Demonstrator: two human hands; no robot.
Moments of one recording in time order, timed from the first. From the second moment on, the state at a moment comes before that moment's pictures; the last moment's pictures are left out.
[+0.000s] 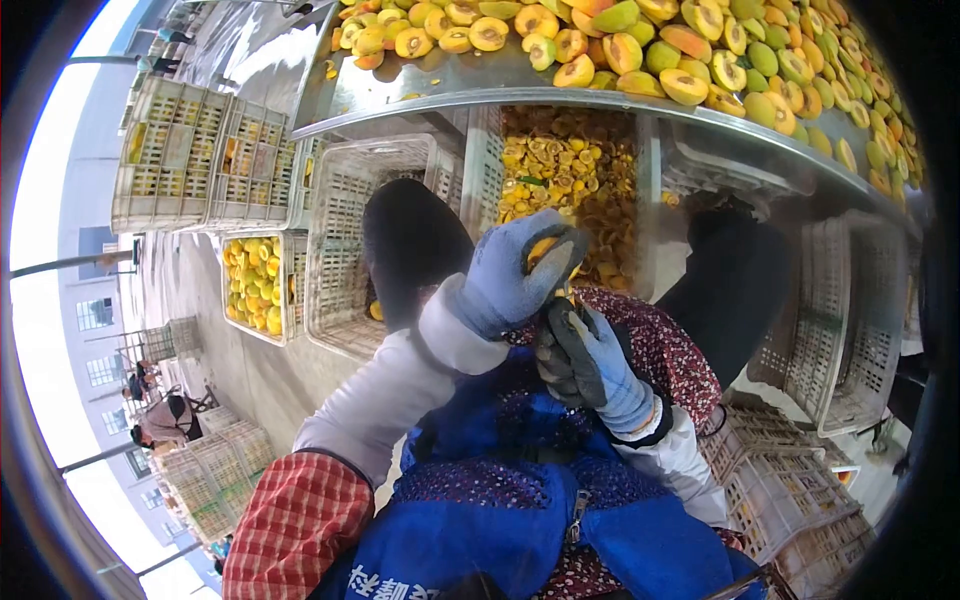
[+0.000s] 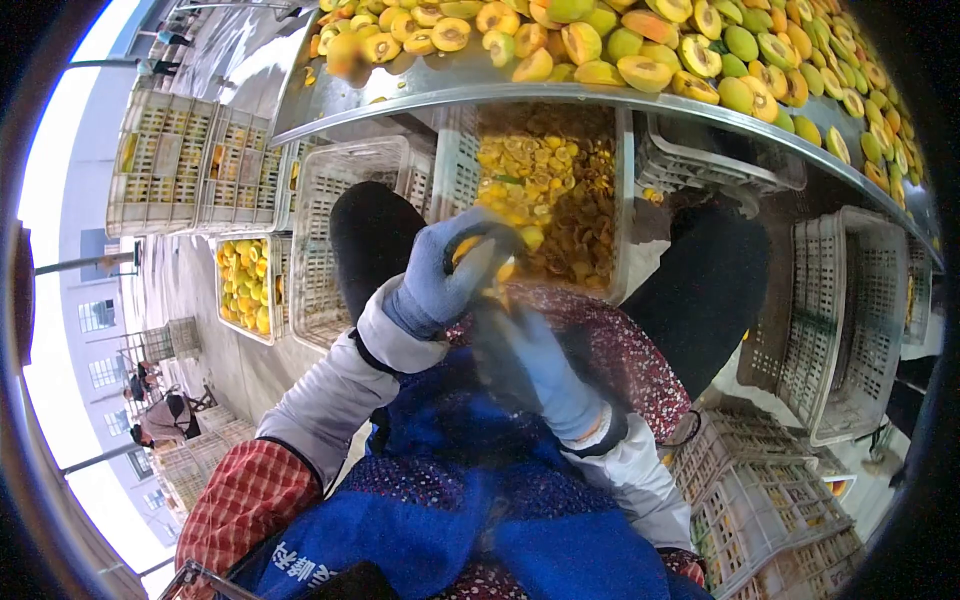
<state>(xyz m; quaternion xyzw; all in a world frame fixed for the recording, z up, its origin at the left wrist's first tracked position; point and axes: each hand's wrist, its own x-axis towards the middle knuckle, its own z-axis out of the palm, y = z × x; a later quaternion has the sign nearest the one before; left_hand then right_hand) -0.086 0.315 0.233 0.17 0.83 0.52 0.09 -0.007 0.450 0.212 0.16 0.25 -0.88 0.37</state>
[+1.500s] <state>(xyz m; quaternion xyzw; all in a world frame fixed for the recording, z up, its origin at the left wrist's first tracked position) -0.076 0.259 0.230 0.03 0.75 0.66 0.01 -0.010 0.452 0.201 0.20 0.22 -0.89 0.34</state>
